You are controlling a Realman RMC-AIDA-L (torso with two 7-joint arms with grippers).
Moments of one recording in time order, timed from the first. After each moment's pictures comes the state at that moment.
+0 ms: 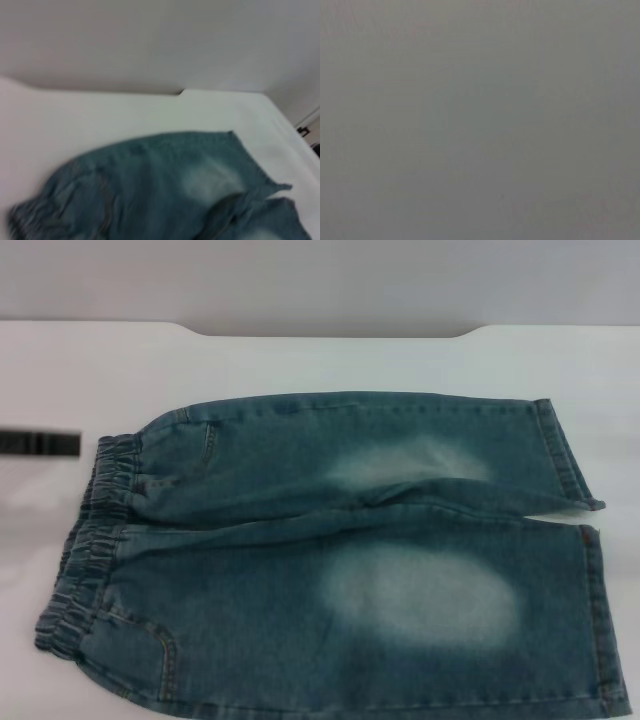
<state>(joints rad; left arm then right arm) -0.36 -1.89 0.76 1.27 2.03 1.81 -2.43 0.36 1.96 -0.39 -0.33 -1.03 -1.22 0.98</state>
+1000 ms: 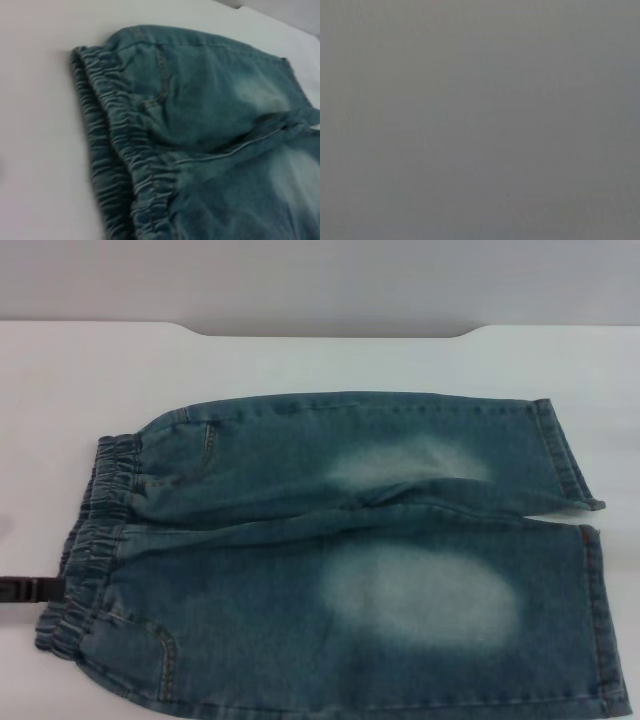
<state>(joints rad) -0.26 -1.94 0.72 1.13 2.20 1.81 -2.29 0.39 1.95 -0.39 -0.30 -1.03 -1.21 0.91</state>
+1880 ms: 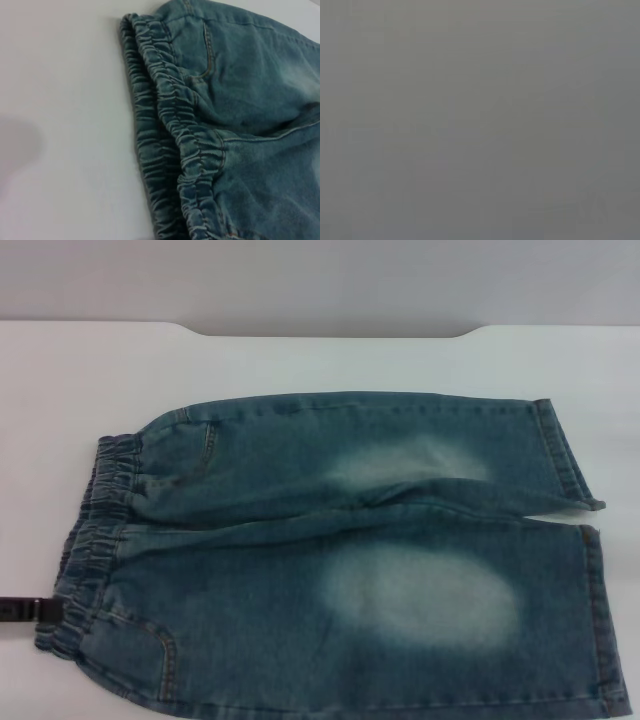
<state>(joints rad) -0.26 -1.96 0.70 1.06 2.30 1.73 -2.27 0.38 1.95 -0.37 -0.28 -1.03 -1.24 0.90</state>
